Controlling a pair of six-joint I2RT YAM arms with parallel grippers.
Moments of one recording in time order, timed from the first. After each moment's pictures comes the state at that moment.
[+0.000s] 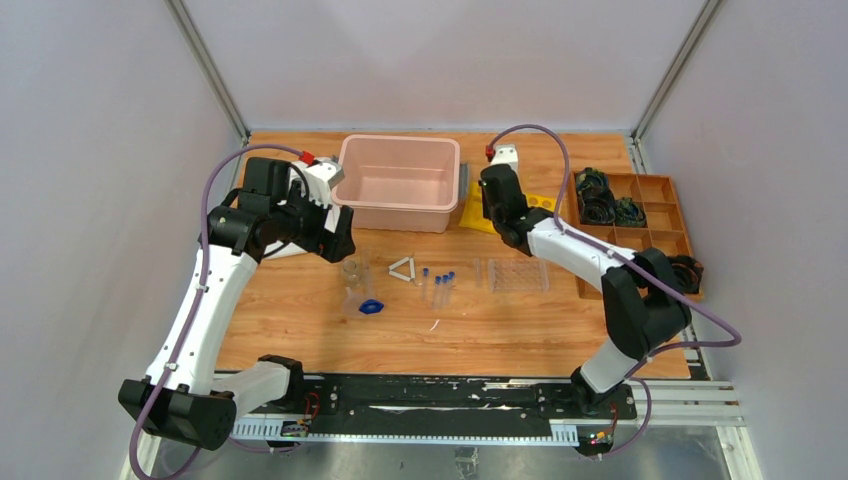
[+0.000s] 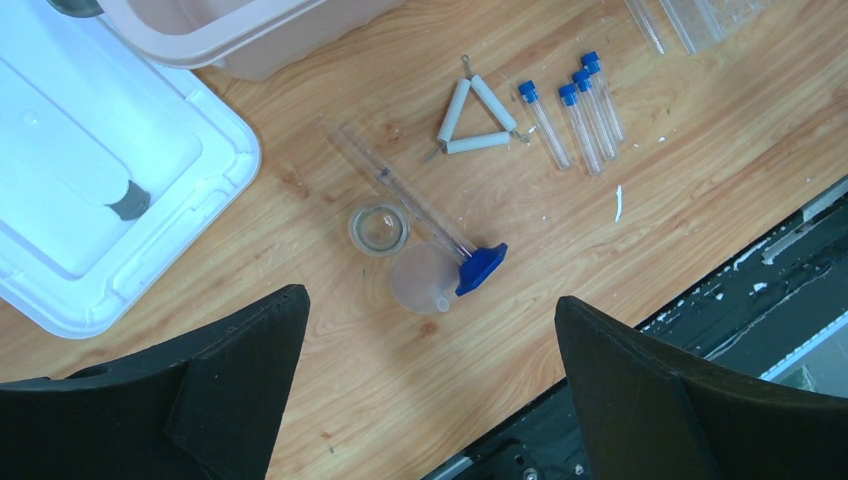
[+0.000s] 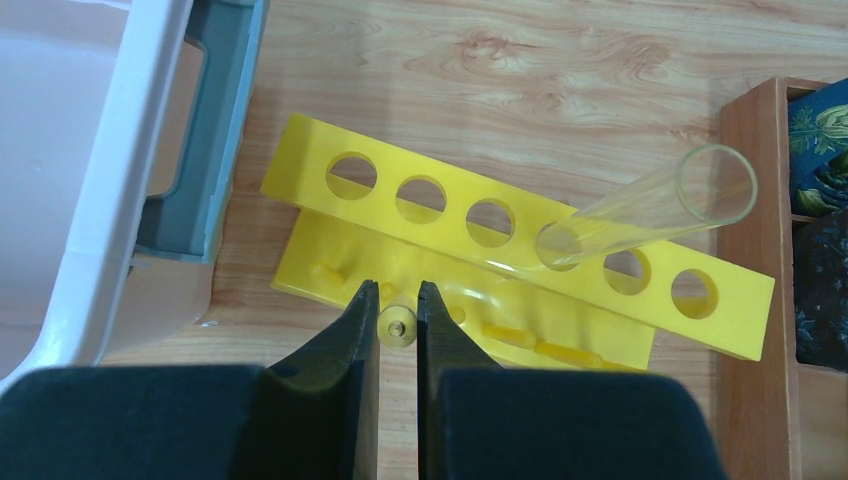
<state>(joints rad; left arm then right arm) -0.20 1.11 1.27 -1.00 0.38 0.19 0.55 1.61 1.07 0.00 0.47 0.18</state>
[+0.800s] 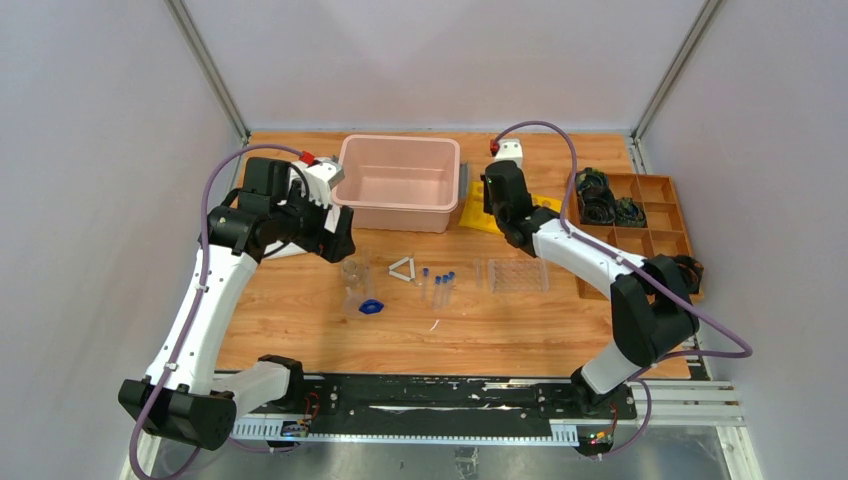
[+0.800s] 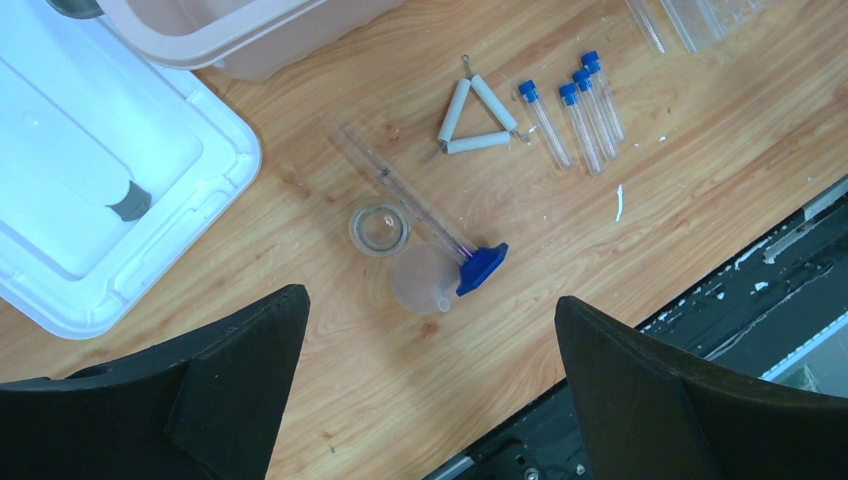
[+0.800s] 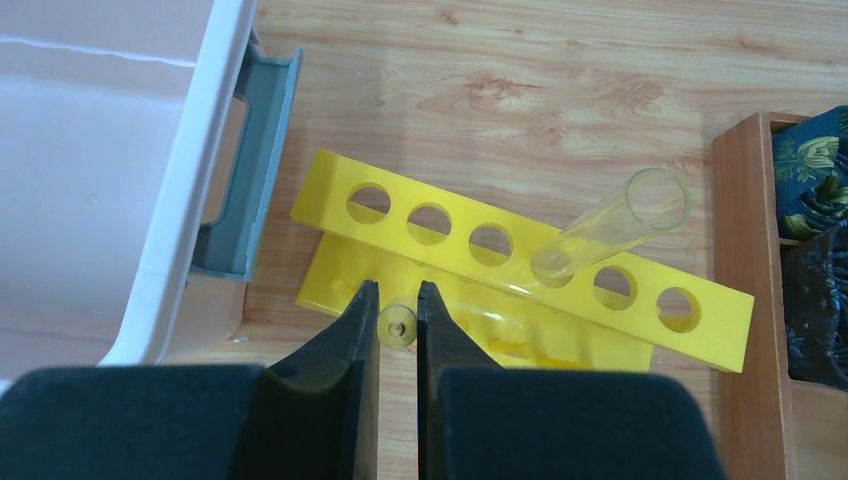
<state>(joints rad) -0.20 1.11 1.27 -1.00 0.38 0.20 0.55 1.56 1.07 0.03 0.46 0.18</state>
